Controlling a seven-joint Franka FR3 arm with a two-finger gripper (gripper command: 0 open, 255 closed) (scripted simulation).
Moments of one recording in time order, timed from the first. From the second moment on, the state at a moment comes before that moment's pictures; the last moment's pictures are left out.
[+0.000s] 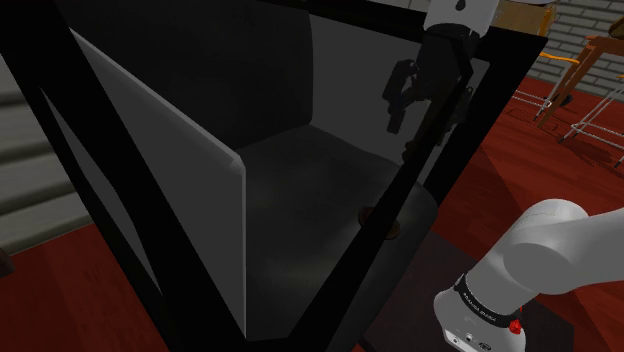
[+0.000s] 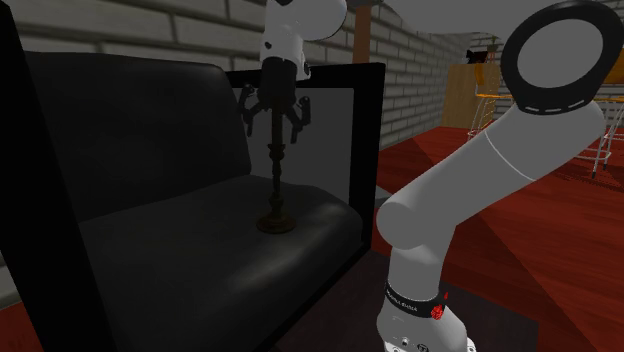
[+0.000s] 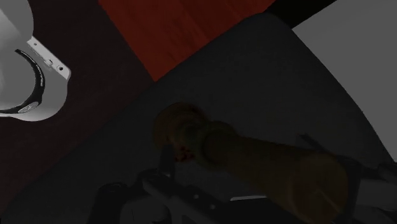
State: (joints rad) arm -0.08 -0.72 0.22 -2.21 0.54 1.35 0.67
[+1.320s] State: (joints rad) arm -0.08 -0.73 0.23 -2.29 0.56 1.41 0.67
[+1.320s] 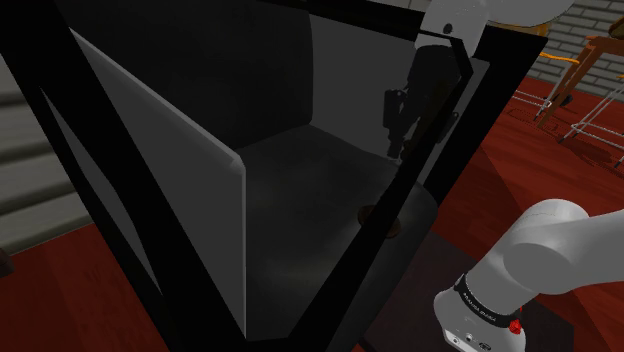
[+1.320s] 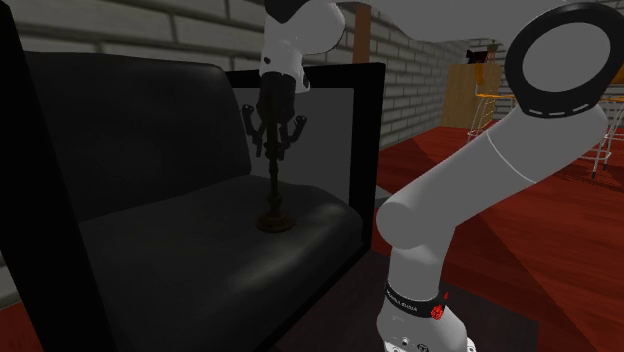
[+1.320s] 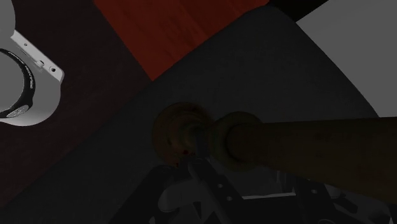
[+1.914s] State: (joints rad) arm -0.08 -0.70 0.22 -2.15 0.55 1.32 0.71
